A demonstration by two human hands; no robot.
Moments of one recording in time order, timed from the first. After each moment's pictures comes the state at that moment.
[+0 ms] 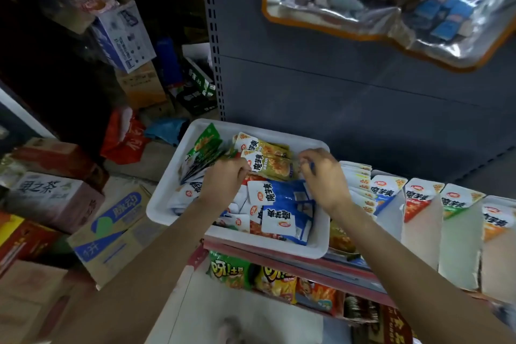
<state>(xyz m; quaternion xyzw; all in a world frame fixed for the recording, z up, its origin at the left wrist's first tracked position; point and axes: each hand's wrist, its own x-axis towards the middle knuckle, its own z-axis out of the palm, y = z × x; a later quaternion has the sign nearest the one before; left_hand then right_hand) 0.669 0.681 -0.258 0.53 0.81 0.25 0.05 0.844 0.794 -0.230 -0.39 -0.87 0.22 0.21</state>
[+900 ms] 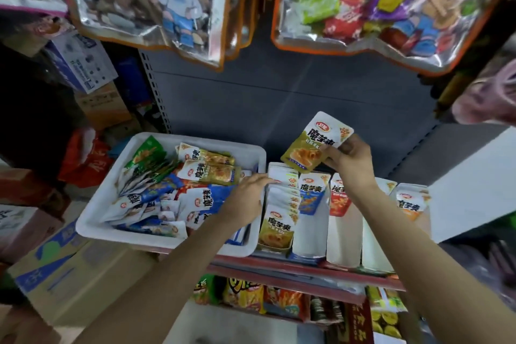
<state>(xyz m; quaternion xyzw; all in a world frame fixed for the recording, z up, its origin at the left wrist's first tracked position) 0.820 0.750 -0.252 0.61 0.72 0.24 0.21 0.983 0.870 -0.175 -0.43 -0.59 0.55 0.40</state>
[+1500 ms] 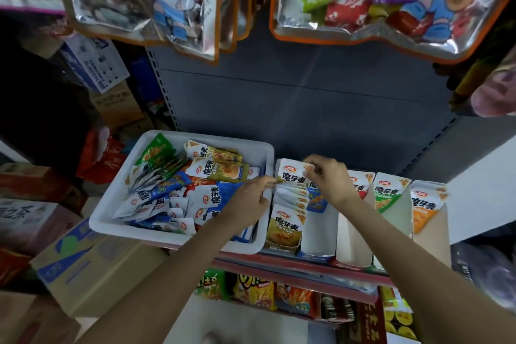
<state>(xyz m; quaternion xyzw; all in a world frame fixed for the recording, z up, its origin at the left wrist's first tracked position) 0.820 0.738 -0.248 0.55 0.74 0.28 0.27 0.970 0.866 -0.226 -0.43 -0.84 0.29 0.15</state>
